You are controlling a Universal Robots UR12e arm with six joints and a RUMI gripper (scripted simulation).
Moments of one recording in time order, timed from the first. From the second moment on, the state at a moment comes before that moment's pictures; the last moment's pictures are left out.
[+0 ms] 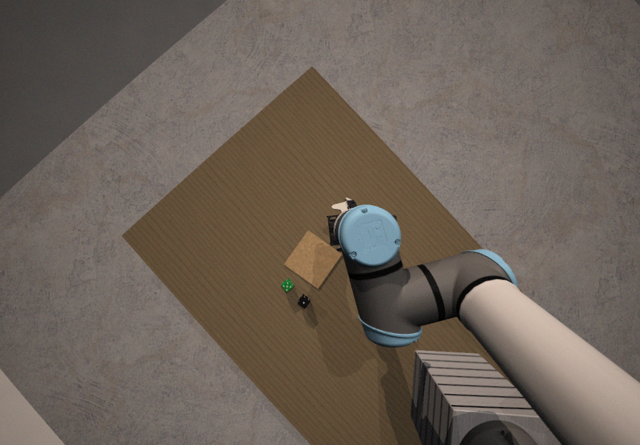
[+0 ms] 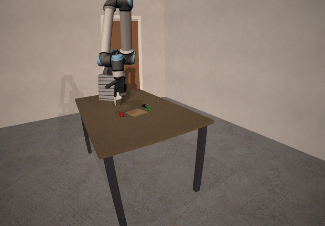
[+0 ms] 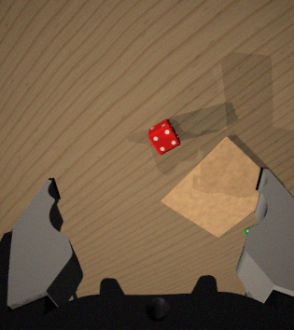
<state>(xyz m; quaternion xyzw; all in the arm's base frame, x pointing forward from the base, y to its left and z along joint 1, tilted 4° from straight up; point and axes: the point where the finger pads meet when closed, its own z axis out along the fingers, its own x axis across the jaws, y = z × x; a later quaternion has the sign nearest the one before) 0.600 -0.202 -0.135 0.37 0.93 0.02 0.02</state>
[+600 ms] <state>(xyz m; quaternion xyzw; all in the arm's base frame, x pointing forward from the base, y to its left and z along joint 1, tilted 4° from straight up) 0.600 -0.204 -0.140 0.11 0.99 0.02 0.02</state>
